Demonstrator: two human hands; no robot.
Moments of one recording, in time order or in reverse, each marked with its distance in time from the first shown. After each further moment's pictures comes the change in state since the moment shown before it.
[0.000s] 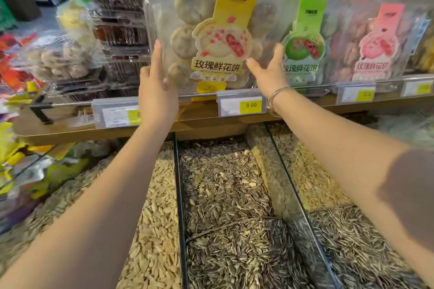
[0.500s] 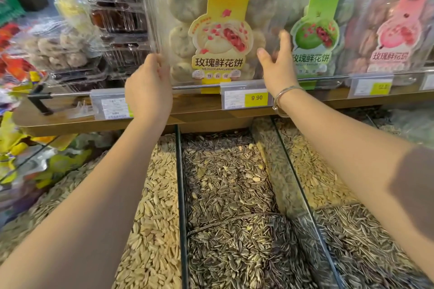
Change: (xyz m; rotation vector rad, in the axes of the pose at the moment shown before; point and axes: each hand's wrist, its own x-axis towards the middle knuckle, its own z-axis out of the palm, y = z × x) left_hand 0.006 -0.016 0.001 0.287 0.145 0.045; right_hand 0.006 0.015 0.003 -0.050 0.017 -0.114
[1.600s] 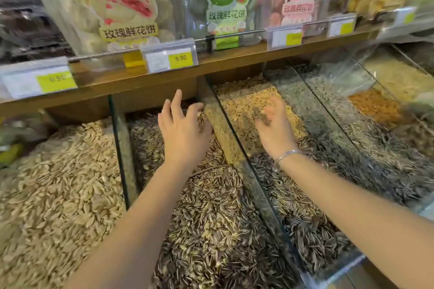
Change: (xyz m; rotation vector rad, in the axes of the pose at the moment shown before) left_hand -0.198 0.068 0.042 -0.029 -0.523 0.251; right_hand -0.186 0.095 -0.115 -0.222 0.018 0.338
